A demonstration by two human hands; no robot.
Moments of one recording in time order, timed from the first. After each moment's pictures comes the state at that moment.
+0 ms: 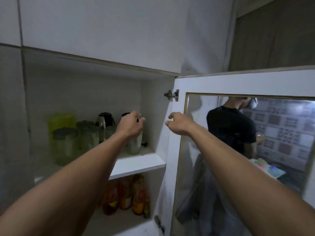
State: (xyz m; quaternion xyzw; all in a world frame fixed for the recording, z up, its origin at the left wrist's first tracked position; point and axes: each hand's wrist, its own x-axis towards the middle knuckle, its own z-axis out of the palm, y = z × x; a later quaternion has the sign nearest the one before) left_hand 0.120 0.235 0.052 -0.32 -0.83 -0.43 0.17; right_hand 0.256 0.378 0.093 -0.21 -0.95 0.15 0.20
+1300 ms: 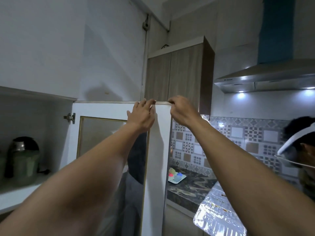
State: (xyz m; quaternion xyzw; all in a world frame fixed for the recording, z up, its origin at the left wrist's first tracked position) left_hand 0.495 0.470 0.187 -0.56 -0.67 -0.43 0.23; right_hand 0.658 0.515 0.226 -0.28 -0.84 -0.07 0.45
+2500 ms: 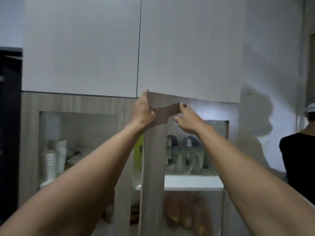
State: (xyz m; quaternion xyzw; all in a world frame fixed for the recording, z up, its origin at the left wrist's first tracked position) left_hand 0.250 -0.015 0.180 -0.24 -0.78 -0.41 0.41; right_hand 0.258 0.177 0.174 0.00 -0.94 0.15 0.29
